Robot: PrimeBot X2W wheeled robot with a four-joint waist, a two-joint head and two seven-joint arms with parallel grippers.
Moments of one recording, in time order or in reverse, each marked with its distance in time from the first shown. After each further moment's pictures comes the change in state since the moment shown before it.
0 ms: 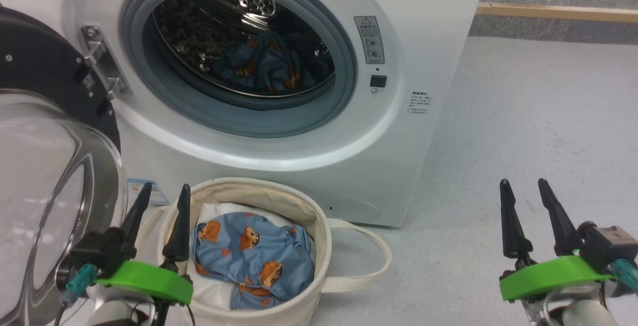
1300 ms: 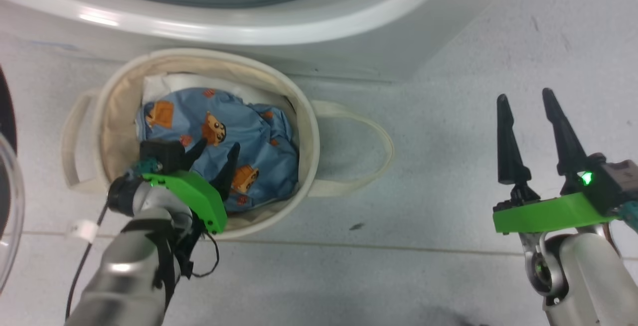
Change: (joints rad) left arm -0.597 0.009 -0.537 0.773 -0.351 -0.007 0.011; right arm -0.198 0.013 0.001 -0.105 -0.123 0.000 0.000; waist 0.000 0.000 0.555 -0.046
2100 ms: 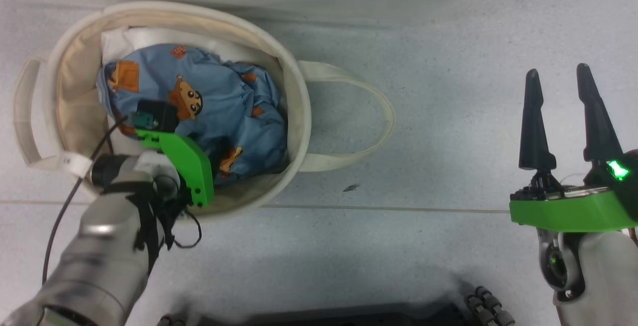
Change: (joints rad) left arm -0.151 0.042 -0.210 0.073 -0.240 0.000 0.311; right arm 0.016 0.025 -0.064 -0.145 -0.040 0.000 0.000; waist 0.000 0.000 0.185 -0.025
